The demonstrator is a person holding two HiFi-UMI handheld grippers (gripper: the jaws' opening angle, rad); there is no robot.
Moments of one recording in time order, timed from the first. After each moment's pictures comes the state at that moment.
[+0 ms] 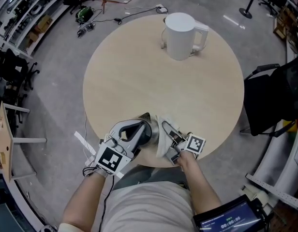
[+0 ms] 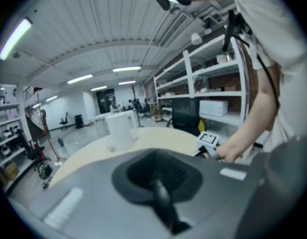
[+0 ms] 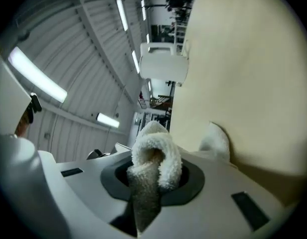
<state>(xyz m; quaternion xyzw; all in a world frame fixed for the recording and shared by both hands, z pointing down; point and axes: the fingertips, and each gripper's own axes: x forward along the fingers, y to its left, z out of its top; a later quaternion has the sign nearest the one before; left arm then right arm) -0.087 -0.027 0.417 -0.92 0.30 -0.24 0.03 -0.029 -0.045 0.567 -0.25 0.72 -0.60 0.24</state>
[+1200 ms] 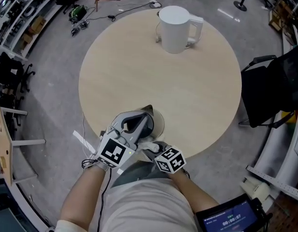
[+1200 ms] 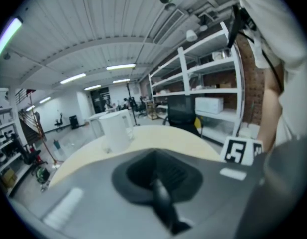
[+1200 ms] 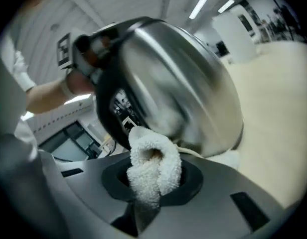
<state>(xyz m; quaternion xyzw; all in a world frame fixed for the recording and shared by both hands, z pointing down) -0.063 -0.041 0.422 -0.92 0.28 -0.26 0.03 -0.118 0.082 0.587 -0.19 0.89 -0.39 -0.15</state>
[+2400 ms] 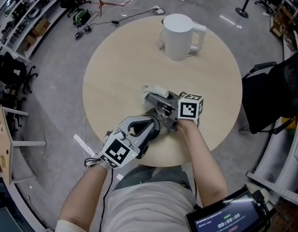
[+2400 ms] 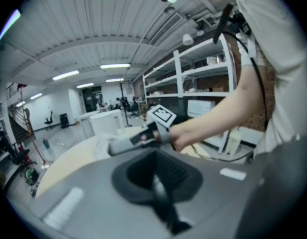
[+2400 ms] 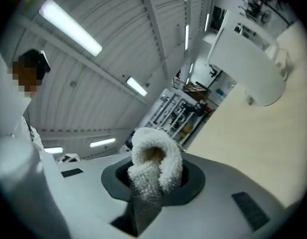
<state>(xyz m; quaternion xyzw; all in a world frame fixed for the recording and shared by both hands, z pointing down) -0.054 -0.033 0.421 -0.94 0.23 -0.26 0.02 -0.079 -0.151 0.453 -0.15 0.90 -0.40 0.12</state>
